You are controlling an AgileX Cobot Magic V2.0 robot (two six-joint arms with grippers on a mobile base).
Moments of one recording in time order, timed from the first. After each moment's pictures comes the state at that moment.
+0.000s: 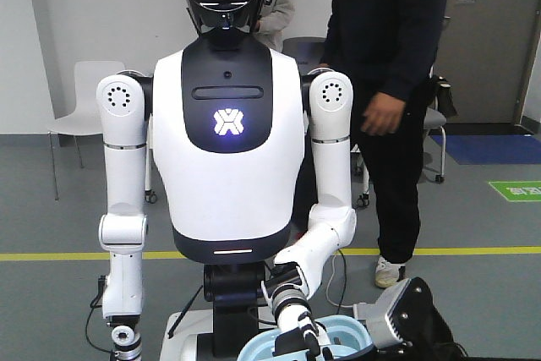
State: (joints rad) left arm -0.20 0.04 0.01 0.05 0.32 -0.02; right arm 0.24 1.45 -0.72 1.60 0.70 -1.82
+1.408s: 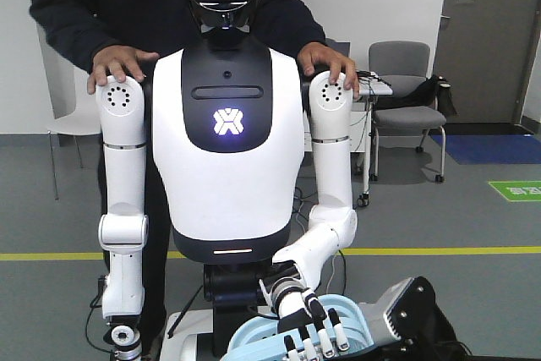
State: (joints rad) left arm -0.12 -0.01 0.03 0.05 0.34 -0.02; right arm 0.24 1.45 -0.72 1.60 0.63 -1.83
